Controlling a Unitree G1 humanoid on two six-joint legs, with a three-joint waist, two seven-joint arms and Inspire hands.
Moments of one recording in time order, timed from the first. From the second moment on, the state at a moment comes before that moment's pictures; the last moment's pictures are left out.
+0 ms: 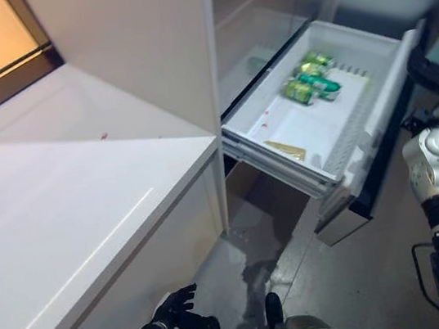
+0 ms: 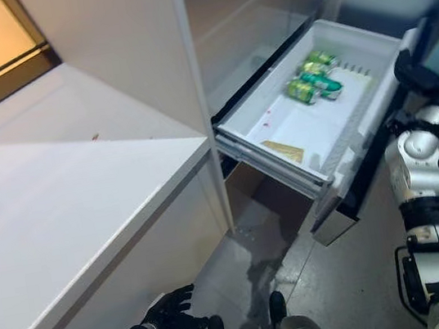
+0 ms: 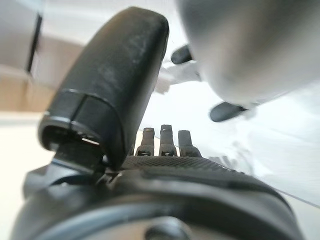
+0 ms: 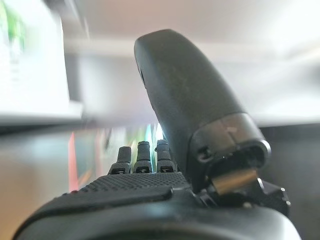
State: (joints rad) left arm -0.03 0.30 -0.41 1.08 -0.18 -0.13 -0.13; right arm -0.42 -0.56 -0.18 0.58 0.54 -0.33 -0.61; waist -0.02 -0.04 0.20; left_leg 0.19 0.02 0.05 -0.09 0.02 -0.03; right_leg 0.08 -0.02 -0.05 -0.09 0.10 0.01
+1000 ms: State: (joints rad) left arm -0.29 0.27 -0.40 1.01 -0.20 -0.20 -0.01; right arm -0.60 -0.59 0.03 0.38 0.51 -0.23 -0.16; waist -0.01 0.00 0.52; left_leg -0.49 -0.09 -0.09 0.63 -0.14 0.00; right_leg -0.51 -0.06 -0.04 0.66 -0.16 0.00
